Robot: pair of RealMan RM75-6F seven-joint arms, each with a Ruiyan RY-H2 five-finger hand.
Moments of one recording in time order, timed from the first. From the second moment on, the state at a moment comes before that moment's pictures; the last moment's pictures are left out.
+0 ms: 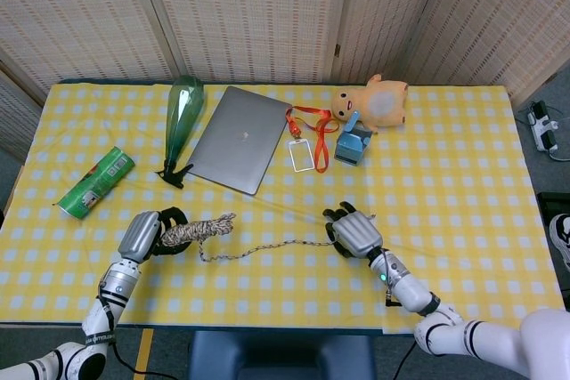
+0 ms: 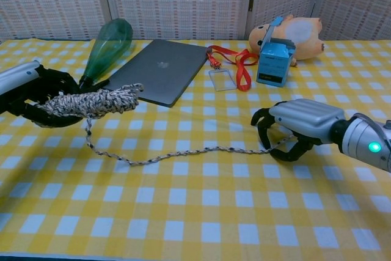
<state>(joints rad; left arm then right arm) -0.46 -1.53 -0.14 -1.42 1.35 1.14 -0.26 0.65 -1.66 0.07 -1.24 -1.36 0.84 -0.20</state>
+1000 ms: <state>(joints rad) -0.51 -1.49 -0.23 -1.54 1.23 1.08 -0.20 0.63 -1.53 0.05 -1.48 -1.60 1.10 -0.16</state>
